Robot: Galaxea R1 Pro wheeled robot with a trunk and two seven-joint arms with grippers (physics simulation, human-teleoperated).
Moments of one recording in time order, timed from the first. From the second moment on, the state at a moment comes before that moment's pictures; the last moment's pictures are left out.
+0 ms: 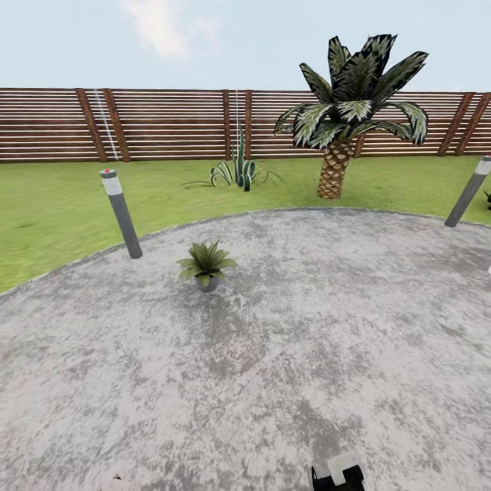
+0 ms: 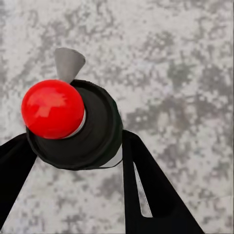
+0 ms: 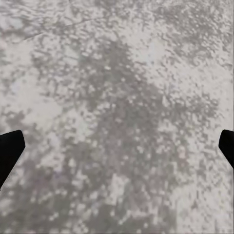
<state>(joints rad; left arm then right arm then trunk) -0.34 0.18 -0.45 -0.16 0.34 -0.31 -0.01 -0.42 0.02 0.14 -0.03 0.23 -0.48 -0.26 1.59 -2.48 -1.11</state>
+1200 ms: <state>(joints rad) -0.34 0.18 -0.45 -0.16 0.34 -0.31 -0.01 -0.42 0.02 0.14 -0.03 0.23 -0.48 -0.26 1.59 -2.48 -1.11</state>
